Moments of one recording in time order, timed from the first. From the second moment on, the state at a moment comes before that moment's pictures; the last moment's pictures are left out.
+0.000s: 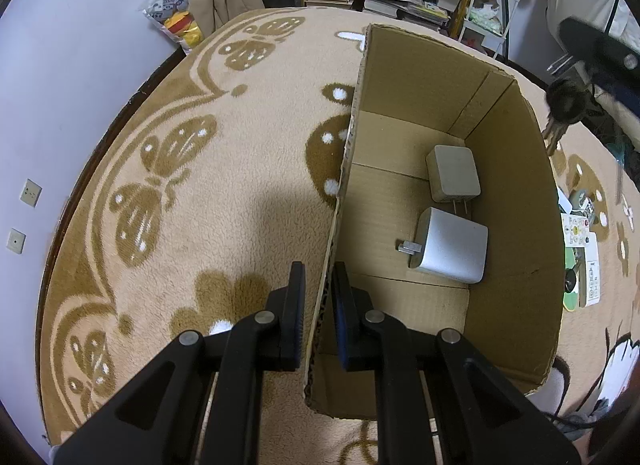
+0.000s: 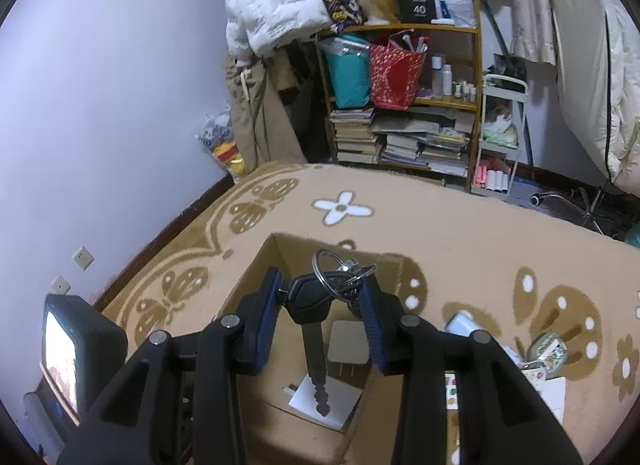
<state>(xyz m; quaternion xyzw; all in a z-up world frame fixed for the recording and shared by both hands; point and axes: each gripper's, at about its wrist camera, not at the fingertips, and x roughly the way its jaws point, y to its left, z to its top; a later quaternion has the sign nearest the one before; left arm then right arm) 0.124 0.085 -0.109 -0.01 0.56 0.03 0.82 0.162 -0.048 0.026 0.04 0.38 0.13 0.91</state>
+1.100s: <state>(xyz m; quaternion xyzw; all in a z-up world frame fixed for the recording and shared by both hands) 0.123 0.085 -0.109 0.00 0.56 0.03 0.83 0.152 -0.095 -0.006 0.03 0.42 0.07 0.91</state>
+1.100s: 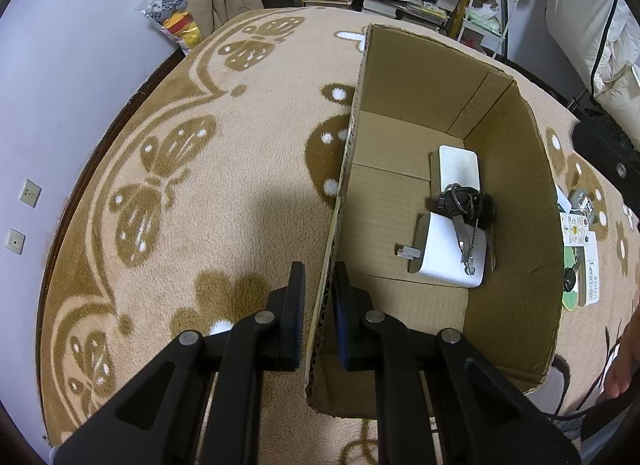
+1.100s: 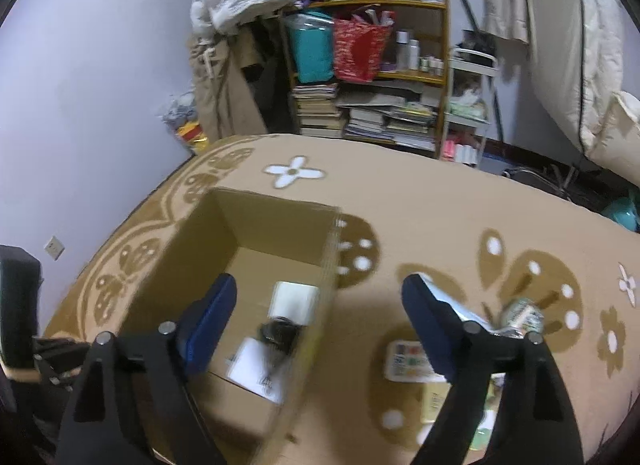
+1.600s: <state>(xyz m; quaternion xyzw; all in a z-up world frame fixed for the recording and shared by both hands) 0.122 0.084 -0.109 0.00 0.56 0.03 0.83 0.128 -0.186 -0.057 0.07 0.48 0.01 0.88</state>
